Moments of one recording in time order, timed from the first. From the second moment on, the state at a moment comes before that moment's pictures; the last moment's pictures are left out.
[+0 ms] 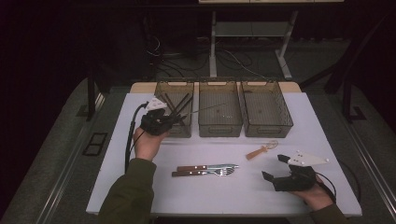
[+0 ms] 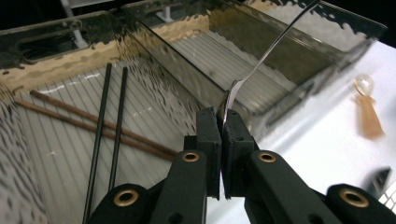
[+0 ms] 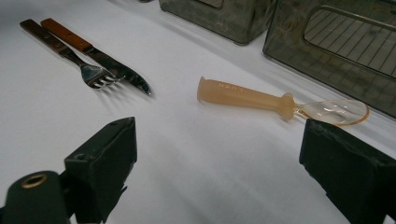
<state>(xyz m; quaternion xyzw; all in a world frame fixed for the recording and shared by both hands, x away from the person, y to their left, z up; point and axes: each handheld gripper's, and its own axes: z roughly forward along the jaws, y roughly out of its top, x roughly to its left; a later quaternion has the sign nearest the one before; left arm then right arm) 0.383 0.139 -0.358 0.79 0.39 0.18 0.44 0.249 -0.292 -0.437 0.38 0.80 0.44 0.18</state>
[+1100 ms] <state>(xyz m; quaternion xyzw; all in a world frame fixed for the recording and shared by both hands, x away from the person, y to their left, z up) 0.433 0.044 -0.384 0.77 0.47 0.20 0.38 0.248 -0.293 -0.436 0.38 0.80 0.44 0.18</state>
